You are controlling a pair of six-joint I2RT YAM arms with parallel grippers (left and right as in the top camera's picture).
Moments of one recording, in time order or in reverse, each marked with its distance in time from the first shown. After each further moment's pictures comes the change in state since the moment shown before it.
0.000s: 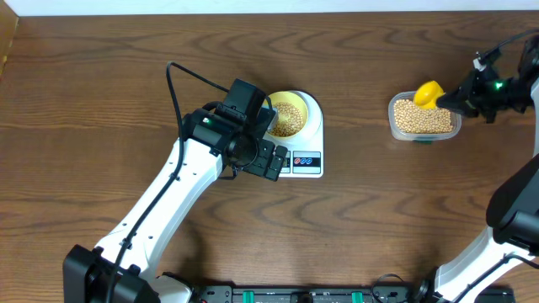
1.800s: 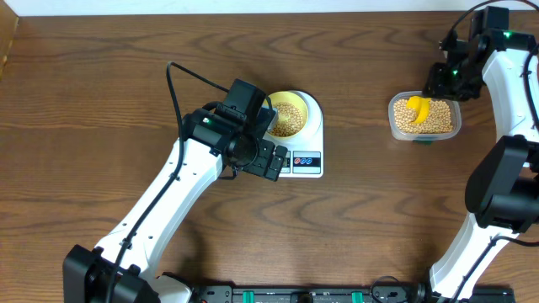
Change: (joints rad) left arm 0.000 0.000 0.000 0.000 0.000 0.000; right arm 0.190 0.106 0.065 0.197 0.459 -0.103
